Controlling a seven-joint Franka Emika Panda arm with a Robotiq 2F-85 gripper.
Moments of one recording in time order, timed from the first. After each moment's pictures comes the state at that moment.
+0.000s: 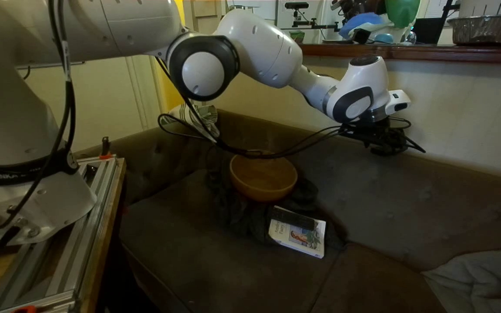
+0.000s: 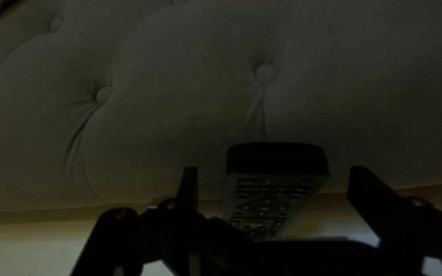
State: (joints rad) arm -0.03 1.48 0.06 -0.58 0.02 2.62 -0.36
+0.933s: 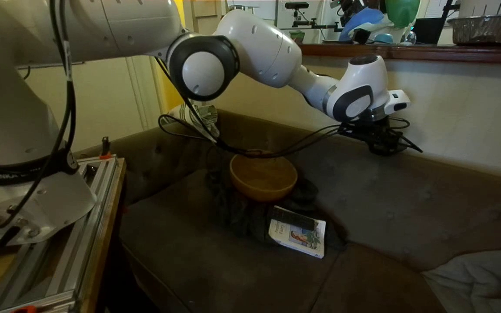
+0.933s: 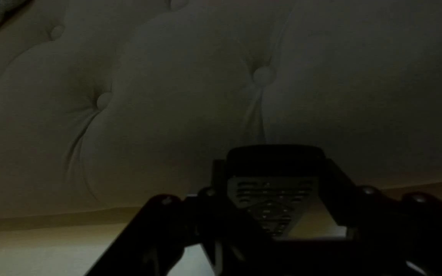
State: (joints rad) arm -0.02 1.48 0.05 -0.57 0.02 2.60 -0.32
